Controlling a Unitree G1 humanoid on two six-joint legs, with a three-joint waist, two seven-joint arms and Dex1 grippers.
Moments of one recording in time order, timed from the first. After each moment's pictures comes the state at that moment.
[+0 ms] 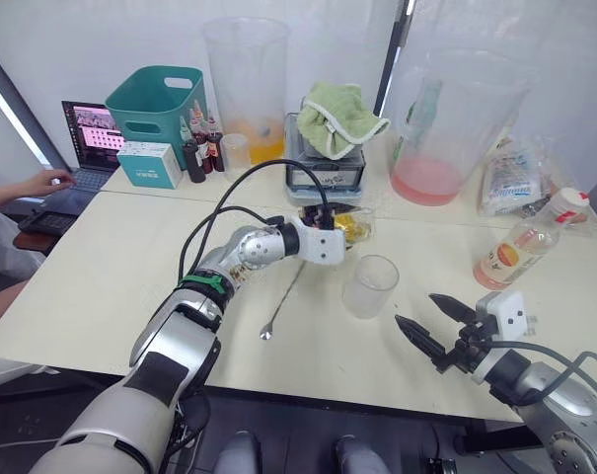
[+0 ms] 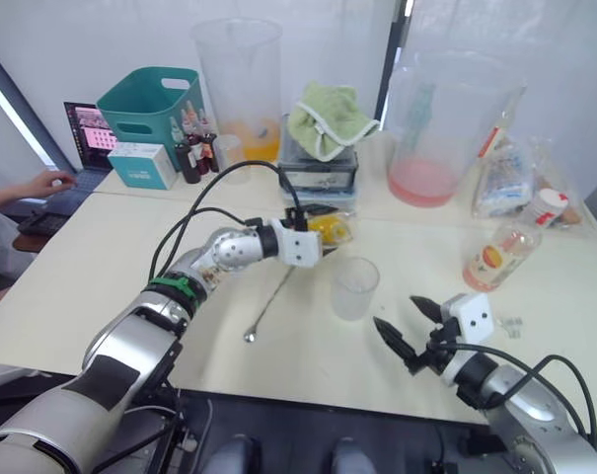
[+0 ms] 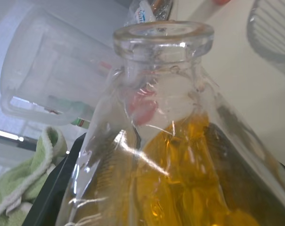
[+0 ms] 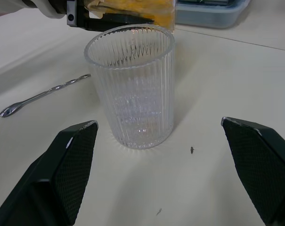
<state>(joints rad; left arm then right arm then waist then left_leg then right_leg) -1.12 0.24 -0.40 1.07 0.49 -0.85 -0.37 0.23 -0.56 -0.27 -0.60 0.62 0.49 0.54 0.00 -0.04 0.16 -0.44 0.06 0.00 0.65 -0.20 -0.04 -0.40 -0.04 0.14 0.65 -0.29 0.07</state>
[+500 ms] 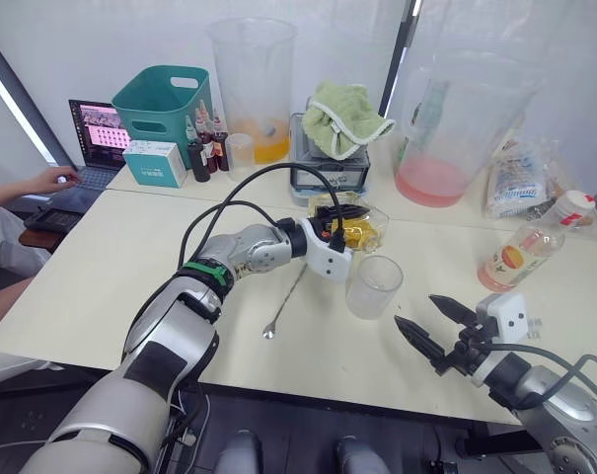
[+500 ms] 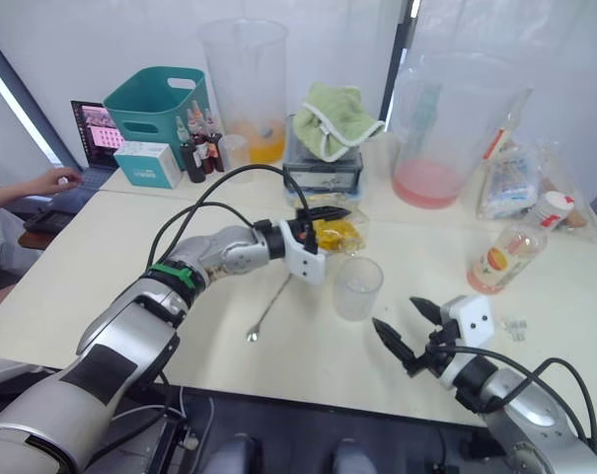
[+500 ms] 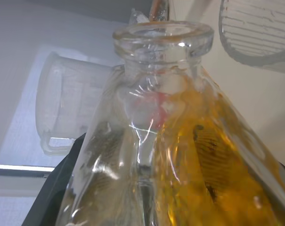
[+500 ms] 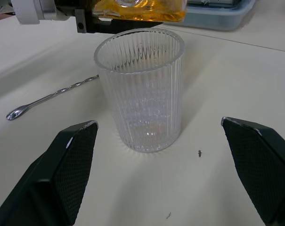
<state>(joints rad) -1.20 0.27 -0.55 1.11 0.78 -0.92 -0.02 0.25 -0.55 -0.27 -0.63 0.64 0.50 0.51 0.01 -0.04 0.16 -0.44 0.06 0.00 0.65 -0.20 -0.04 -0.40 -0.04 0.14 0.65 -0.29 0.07</state>
